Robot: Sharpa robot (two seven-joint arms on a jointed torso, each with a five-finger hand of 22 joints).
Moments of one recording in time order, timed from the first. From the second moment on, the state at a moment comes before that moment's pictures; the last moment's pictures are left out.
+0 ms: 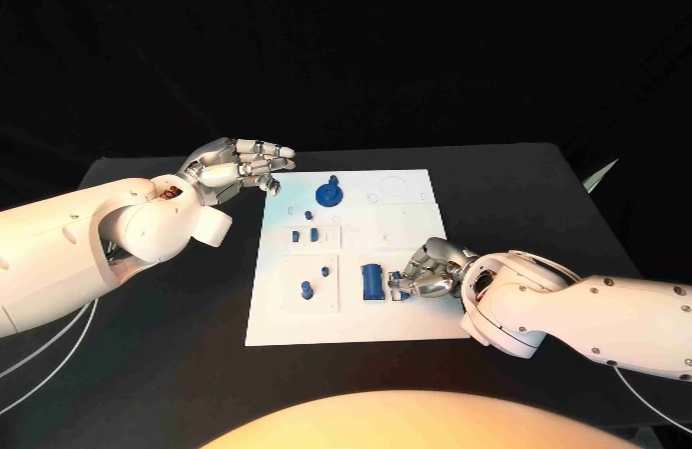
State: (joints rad) left arm 1.19 -0.87 -0.03 1.45 -0.11 -0.03 0.24; left_hand 1.42 -0.22 0.56 0.08 0.18 0.85 0.22 0.20 0.34 0.90 0.15 0.41 0.22 1.02 0.07 1.22 0.49 0.17 0.90 0.16 0.88 0.90; right arm 1.05 -0.95 -0.19 1.84 -1.14 -0.47 -0.56; right_hand 1.04 -0.20 0.46 0.24 0.12 1.06 0.04 0.38 0.65 1.47 -0.02 1.50 1.31 1.46 -0.08 1.55 1.31 0.01 1.47 0.02 1.57 1.31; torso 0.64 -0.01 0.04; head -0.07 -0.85
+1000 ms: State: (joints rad) left arm 1.19 -0.87 -0.03 1.45 -0.11 -0.03 0.24; left_hand 1.42 -0.22 0.56 0.08 0.18 0.85 0.22 0.20 0.34 0.90 0.15 0.41 0.22 1.02 0.07 1.22 0.49 0.17 0.90 0.16 0.88 0.90; right arm 1.05 -0.99 -0.19 1.87 -1.15 -0.45 -0.54; right_hand 1.04 -0.21 0.37 0.26 0.07 1.06 0.04 0.39 0.65 1.46 -0.03 1.50 1.31 1.46 -0.08 1.55 1.31 0.01 1.47 0.02 1.57 1.31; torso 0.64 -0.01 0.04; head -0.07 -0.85
